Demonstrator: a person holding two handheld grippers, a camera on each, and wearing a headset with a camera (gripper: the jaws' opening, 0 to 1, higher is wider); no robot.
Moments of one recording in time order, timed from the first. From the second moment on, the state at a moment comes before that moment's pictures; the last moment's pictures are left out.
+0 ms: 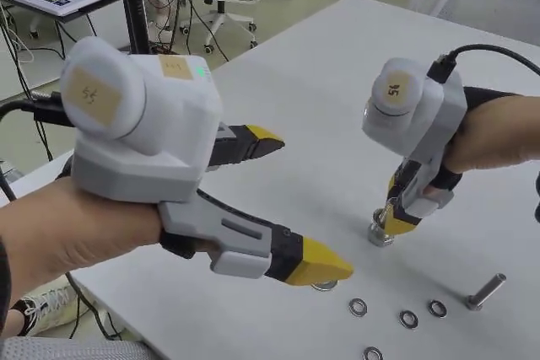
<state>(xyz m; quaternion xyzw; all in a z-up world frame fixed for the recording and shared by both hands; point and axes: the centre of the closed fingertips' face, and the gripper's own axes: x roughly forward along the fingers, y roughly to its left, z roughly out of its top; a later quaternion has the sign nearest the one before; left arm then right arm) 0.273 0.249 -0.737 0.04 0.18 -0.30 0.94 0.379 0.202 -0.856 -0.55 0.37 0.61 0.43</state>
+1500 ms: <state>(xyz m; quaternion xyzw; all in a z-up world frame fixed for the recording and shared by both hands) 0.275 0.245 -0.740 0.04 0.18 -0.31 0.93 0.381 0.192 -0.860 -0.54 0.38 0.61 0.44</state>
